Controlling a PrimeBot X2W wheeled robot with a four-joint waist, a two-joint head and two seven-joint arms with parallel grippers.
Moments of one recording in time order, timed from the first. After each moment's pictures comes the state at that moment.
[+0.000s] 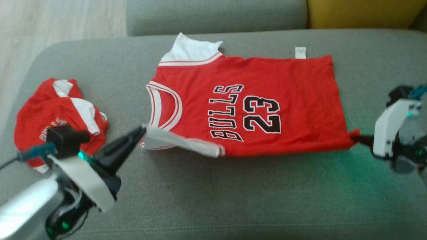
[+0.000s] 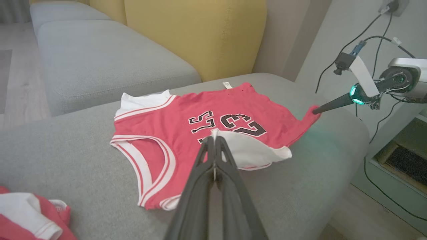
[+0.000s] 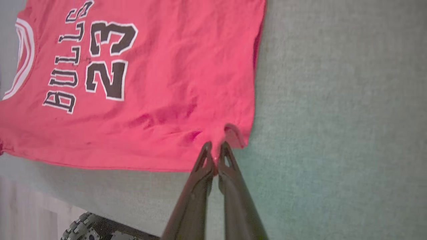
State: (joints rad) left arm -0.44 0.80 -0.96 -0.02 -0.97 -0.13 -0.19; right arm -0.58 -0.59 0.60 0.65 1.06 0.12 0.80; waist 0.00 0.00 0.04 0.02
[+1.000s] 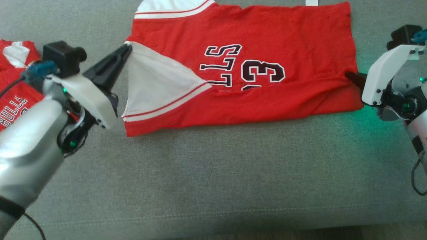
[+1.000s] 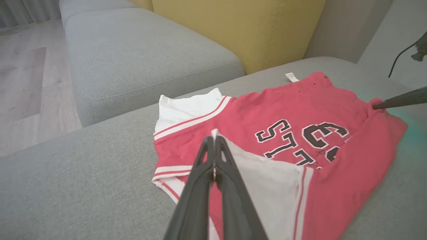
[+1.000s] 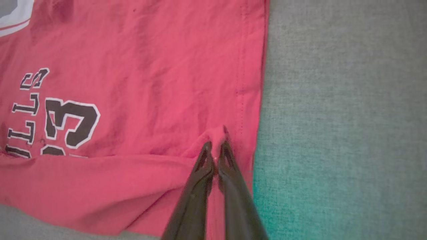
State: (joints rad) left arm -0.88 0.58 -1.03 0.47 -0.88 -0.13 -0.23; right arm -0.85 -0.46 0.56 0.81 0.90 0.12 0.61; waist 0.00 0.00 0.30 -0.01
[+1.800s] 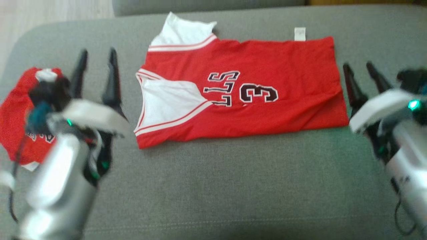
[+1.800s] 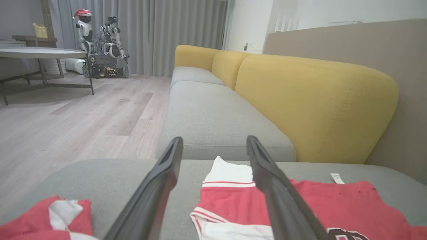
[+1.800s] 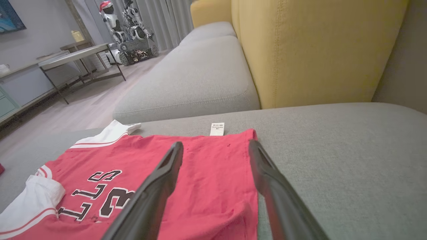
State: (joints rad) left arm -0.52 0.33 -0.47 0.31 -0.61 0.16 -0.25; right arm -0.68 -0.40 0.53 0.81 0.76 0.12 -0.16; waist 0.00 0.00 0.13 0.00
